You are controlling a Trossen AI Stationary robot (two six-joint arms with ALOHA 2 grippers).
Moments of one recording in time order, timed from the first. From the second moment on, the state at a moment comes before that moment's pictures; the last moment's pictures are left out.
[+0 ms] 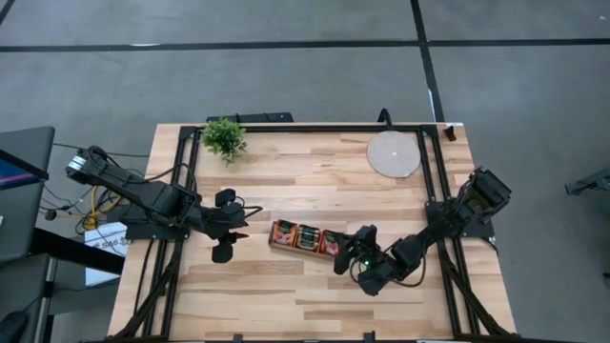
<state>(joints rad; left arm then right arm) -0.41 1.10 0.98 -0.79 -0.26 -0.41 0.63 1.75 0.82 0.10 1.11 1.20</state>
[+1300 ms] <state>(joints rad) -0.41 1.10 0.98 -0.78 -0.26 -0.41 0.64 1.82 0.82 0.06 1.26 1.28</state>
